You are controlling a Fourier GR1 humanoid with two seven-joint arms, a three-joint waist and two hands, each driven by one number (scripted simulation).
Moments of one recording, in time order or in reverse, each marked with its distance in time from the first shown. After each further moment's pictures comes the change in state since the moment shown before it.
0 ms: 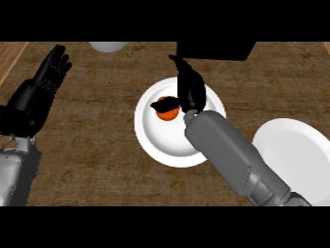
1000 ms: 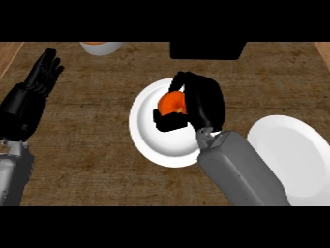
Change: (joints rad) left arm 0.033 0.026 0.015 -0.004 0.020 0.012 -0.006; right arm 0.266 -0.005 -0.075 -0.643 0.540 0.482 0.333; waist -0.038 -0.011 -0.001
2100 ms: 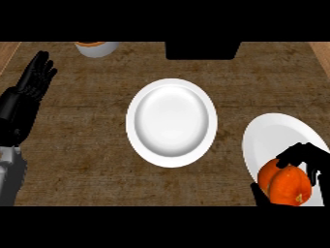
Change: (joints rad) left arm 0.037 0.035 -0.012 -0.041 0.027 0.032 0.014; right arm 0.802 -0.319 -0.184 -0.861 -0.026 0.191 -0.273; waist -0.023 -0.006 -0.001
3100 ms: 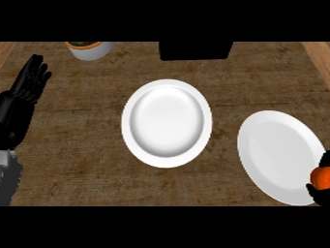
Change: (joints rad) left arm 0.030 0.024 0.002 0.002 0.018 0.022 -0.014; right arm -0.034 -0.230 -0.209 0.808 0.094 -0.132 -0.232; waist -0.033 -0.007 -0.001
